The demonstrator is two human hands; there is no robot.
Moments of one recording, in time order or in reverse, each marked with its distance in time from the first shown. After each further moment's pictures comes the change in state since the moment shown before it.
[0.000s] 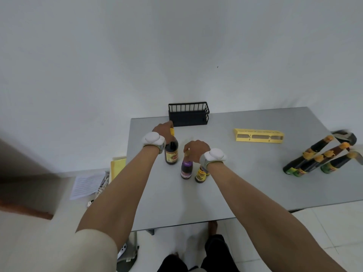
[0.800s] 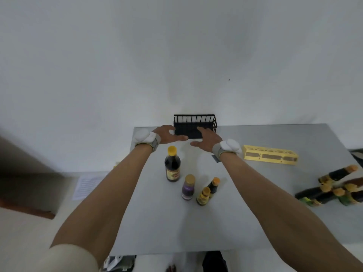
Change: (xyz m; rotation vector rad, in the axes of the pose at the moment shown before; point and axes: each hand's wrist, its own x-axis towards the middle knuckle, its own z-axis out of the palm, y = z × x) left_hand 0.073 0.009 -0.046 -0.180 -0.228 -0.125; right_hand 0.110 0.046 -0.075 0.164 0.006 0.023
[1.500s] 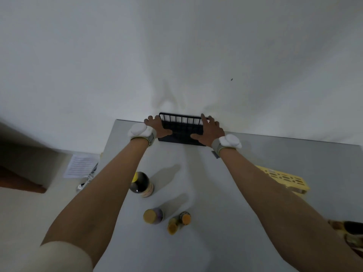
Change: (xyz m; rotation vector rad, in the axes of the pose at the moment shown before) left_hand 0.143 0.042 0.026 0.132 0.117 -0.342; right_hand 0.149 0.095 -0.030 -0.072 -0.063 -0.055
